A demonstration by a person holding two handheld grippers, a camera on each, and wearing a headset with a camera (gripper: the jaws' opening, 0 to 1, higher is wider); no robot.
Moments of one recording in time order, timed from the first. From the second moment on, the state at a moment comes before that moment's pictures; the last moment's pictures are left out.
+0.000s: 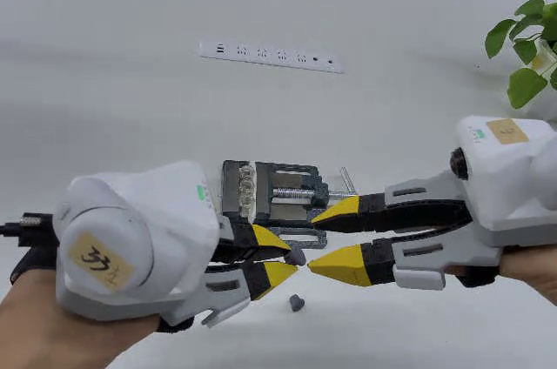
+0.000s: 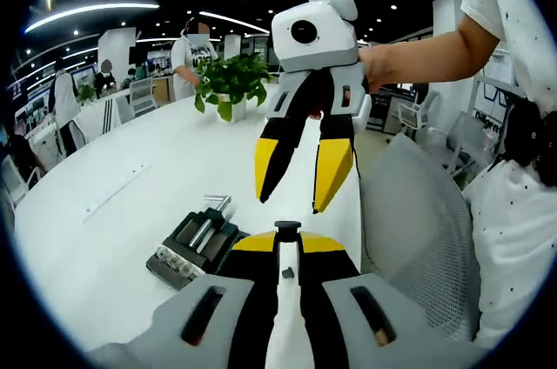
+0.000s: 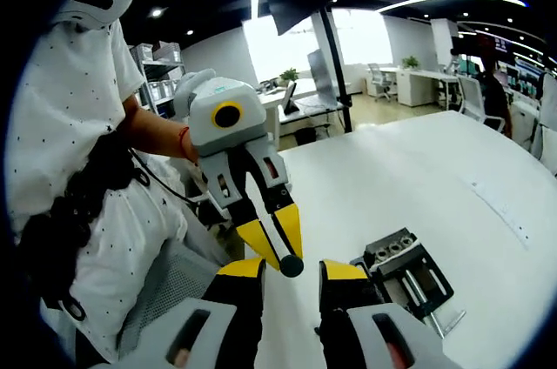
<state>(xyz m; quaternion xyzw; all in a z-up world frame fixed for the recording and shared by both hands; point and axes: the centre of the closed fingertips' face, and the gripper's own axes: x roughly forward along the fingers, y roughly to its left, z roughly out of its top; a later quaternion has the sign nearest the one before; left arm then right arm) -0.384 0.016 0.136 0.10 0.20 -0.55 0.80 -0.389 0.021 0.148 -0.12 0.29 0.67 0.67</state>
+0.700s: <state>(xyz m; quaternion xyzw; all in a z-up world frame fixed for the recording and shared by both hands) -0.390 0.015 0.146 0.11 0.18 -0.57 0.80 -0.397 0.027 0.149 -0.15 0.29 0.69 0.64</state>
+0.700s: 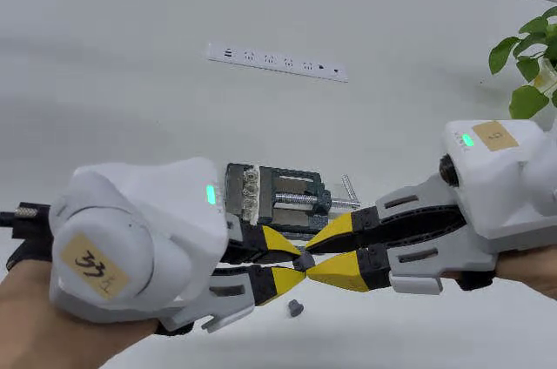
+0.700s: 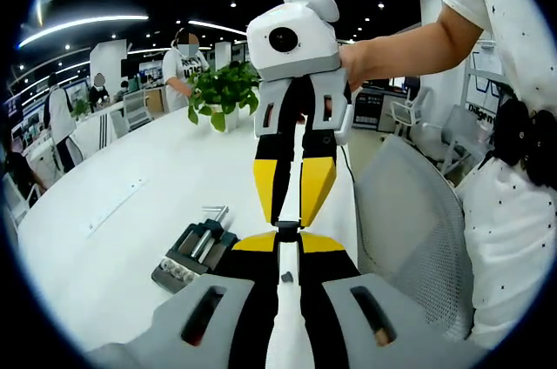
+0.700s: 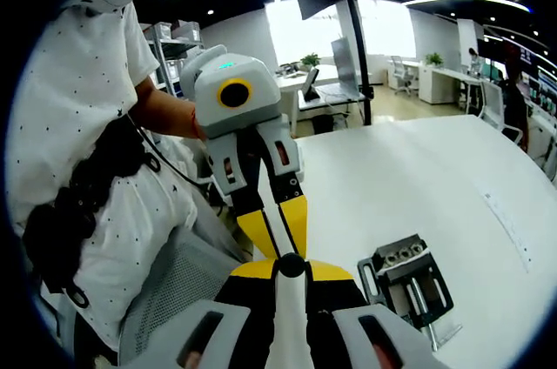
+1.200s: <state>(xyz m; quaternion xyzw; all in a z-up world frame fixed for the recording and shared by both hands) -0.390 0.016 0.147 0.11 0.18 -0.57 0.79 -0.396 0.027 0.148 -0.16 0.30 0.69 0.64</state>
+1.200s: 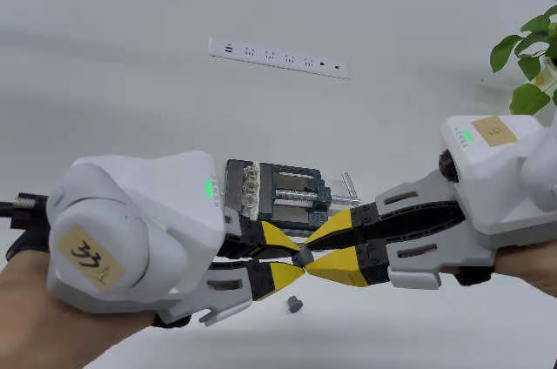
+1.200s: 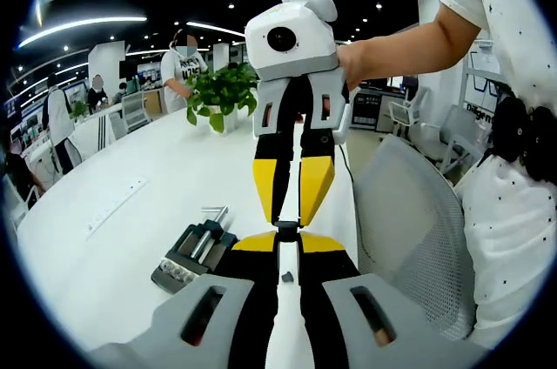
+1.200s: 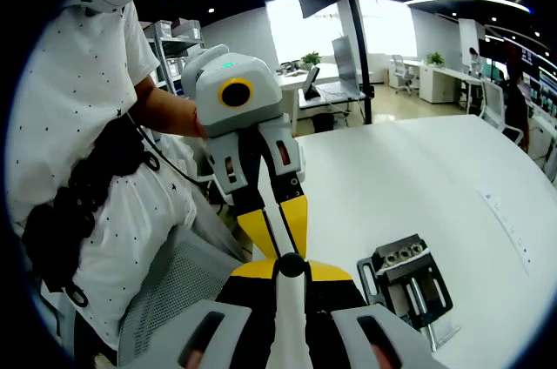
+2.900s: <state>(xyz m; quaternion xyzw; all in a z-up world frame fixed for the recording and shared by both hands) -0.375 0.048 0.133 0.10 0.17 -0.52 0.83 -0.384 0.051 0.148 -0.18 0.30 0.70 0.63</state>
